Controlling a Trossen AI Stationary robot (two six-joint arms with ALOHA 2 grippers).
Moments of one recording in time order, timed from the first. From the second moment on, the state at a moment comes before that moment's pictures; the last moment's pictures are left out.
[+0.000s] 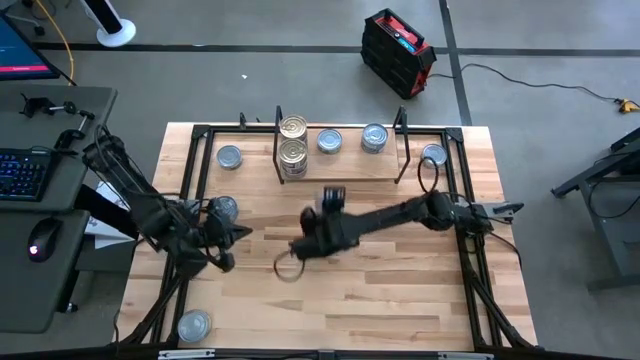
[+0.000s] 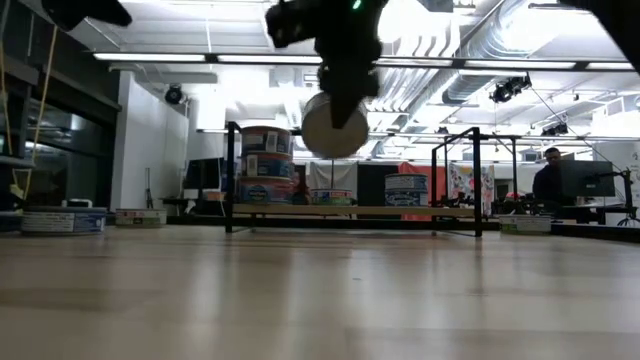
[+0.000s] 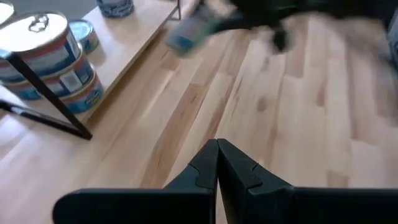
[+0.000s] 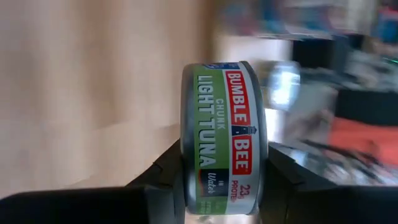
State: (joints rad) left arm -0.79 1.04 0.88 -0.83 -0.86 -0.87; right arm 0.25 2.32 2.22 -1.57 0.79 0.27
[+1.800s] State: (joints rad) left arm -0.69 0.96 0.88 -0.84 -1.02 -0.97; right arm -0.32 1.87 1.39 -0.28 0.56 -0.74
